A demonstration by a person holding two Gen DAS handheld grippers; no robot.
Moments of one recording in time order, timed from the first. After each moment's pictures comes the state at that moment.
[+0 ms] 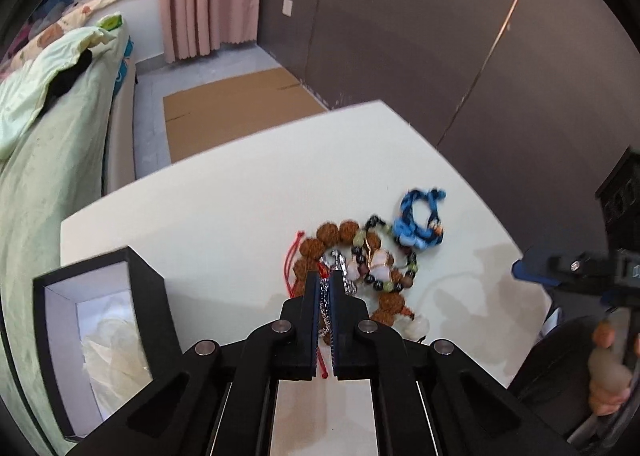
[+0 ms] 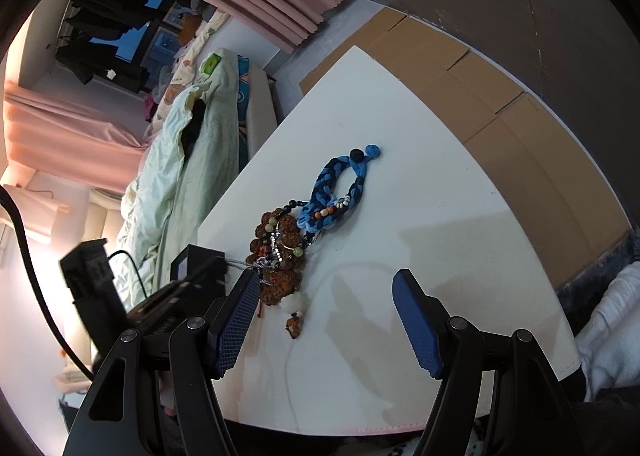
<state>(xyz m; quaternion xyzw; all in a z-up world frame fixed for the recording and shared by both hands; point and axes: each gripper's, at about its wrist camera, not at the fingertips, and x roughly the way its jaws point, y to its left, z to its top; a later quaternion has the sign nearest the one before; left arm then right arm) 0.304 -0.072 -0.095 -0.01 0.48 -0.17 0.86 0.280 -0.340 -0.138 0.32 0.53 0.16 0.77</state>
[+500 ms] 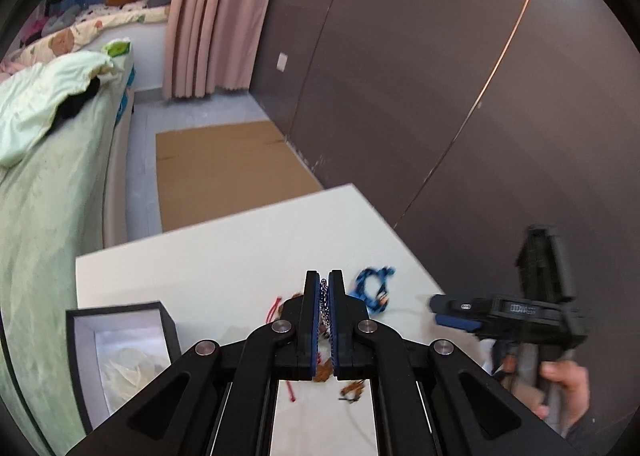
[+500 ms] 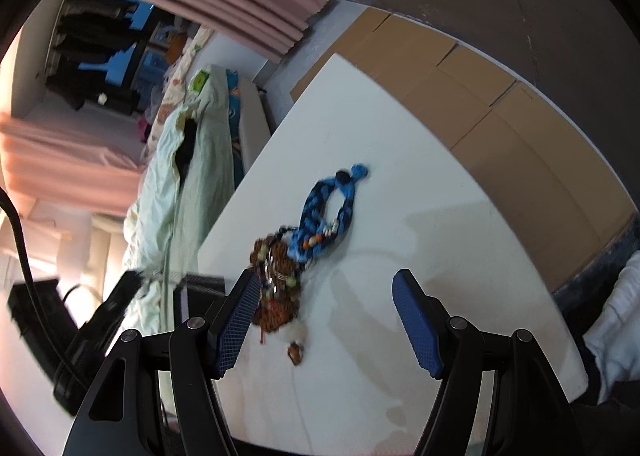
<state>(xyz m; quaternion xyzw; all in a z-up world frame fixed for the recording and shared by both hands) 0.290 -0.059 -0.018 -0.08 0.40 -0.20 0.89 0.302 -0.352 -0.152 0.36 0.52 0.14 0.76</state>
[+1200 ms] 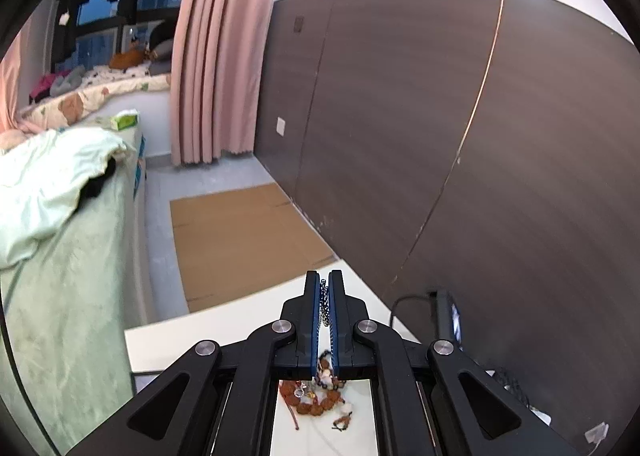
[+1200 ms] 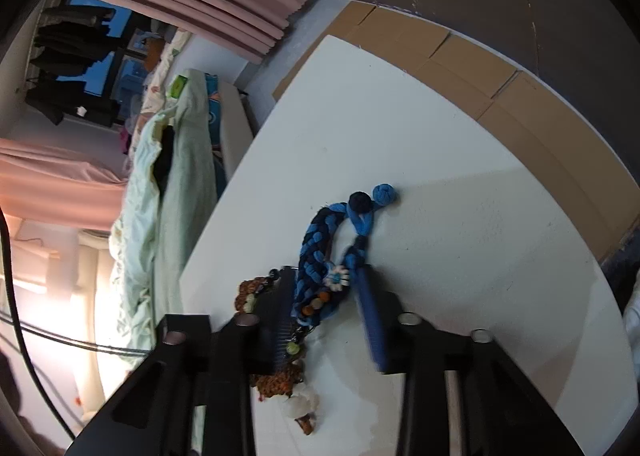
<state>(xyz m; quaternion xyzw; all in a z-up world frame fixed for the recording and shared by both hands) 0.267 -0.061 0.091 -0.04 0.31 -0.18 0.93 0.347 -0.314 -0.184 0.36 0.54 0.11 0.76</state>
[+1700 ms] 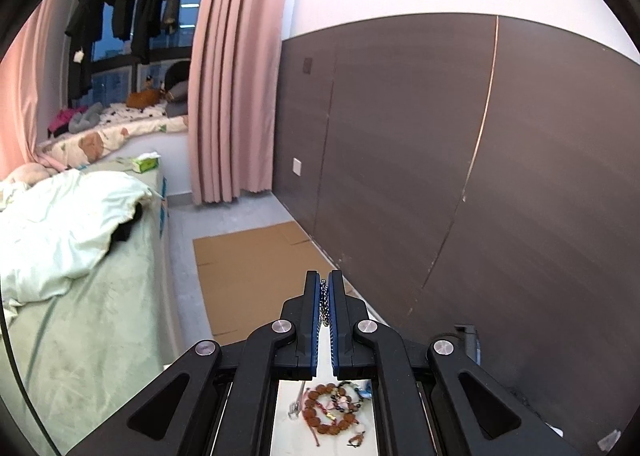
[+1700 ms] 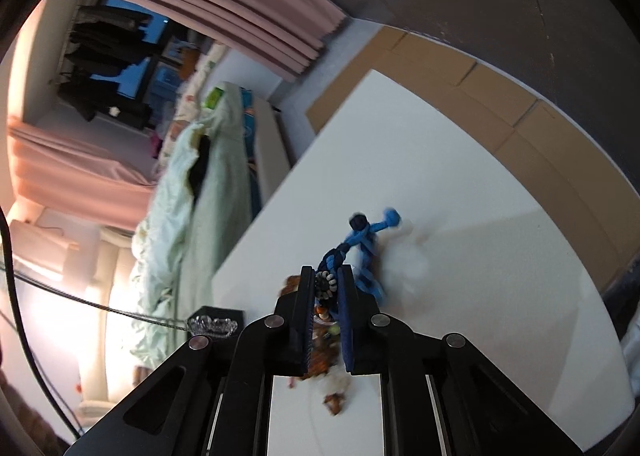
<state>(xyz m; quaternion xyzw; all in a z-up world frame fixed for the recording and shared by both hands) 0.246 -0.043 0.148 -0.02 0.26 -0.15 0.95 0.322 -0.324 -0.145 0.37 0.48 0.16 0.78</state>
